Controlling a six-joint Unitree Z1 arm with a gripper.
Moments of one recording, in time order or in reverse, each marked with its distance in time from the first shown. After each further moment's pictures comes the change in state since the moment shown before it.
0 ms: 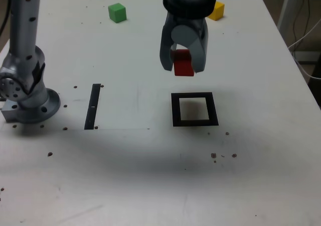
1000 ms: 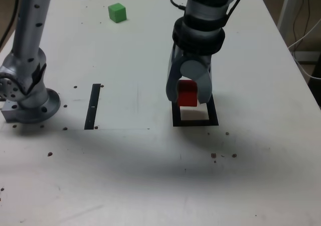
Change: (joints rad) arm -0.050 0.108 0.045 -0.083 -0.068 -0.118
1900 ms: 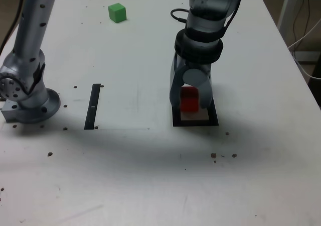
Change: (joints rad) arm 0.065 0.029 0.103 -0.148 -0.015 0.040
